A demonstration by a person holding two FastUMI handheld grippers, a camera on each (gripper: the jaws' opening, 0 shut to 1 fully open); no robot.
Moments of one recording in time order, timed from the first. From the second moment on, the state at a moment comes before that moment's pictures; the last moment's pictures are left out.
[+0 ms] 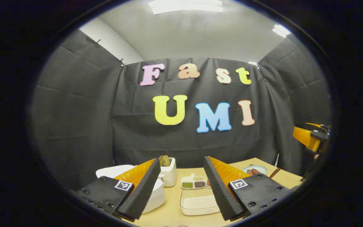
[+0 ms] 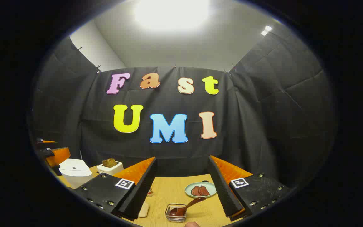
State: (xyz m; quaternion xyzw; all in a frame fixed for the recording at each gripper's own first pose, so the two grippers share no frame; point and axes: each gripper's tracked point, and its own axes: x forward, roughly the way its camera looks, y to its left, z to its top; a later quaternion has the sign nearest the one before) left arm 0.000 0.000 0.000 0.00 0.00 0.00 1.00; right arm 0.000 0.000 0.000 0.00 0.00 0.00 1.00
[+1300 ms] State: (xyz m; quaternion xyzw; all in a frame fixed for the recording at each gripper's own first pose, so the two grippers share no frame) left arm -0.009 0.021 0.023 0.02 -0.03 0.02 1.00; right arm 0.003 0.014 -0.011 -0.01 0.00 0.02 1.00
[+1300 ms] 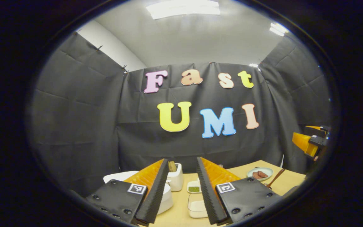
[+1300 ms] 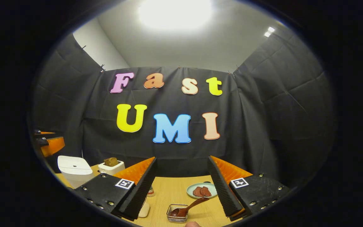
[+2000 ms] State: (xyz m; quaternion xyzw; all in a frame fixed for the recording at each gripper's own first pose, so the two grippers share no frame) left arm 0.013 0.075 0.017 0.03 -0.02 0.04 1.00; right arm 0.006 0.047 -0.012 -0.01 0.00 0.01 1.00
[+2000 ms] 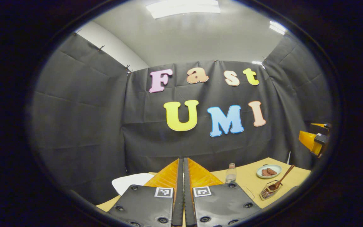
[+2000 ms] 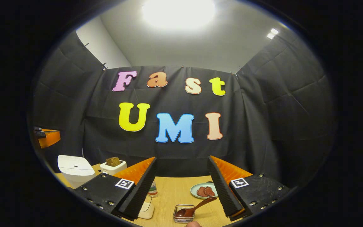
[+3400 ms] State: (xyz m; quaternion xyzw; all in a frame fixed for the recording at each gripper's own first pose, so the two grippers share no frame) left arm 0.123 0.229 -0.206 -0.05 0.19 0.06 0.98; right arm -0.007 0.076 -0.048 -0.03 0.08 -0.05 0.99
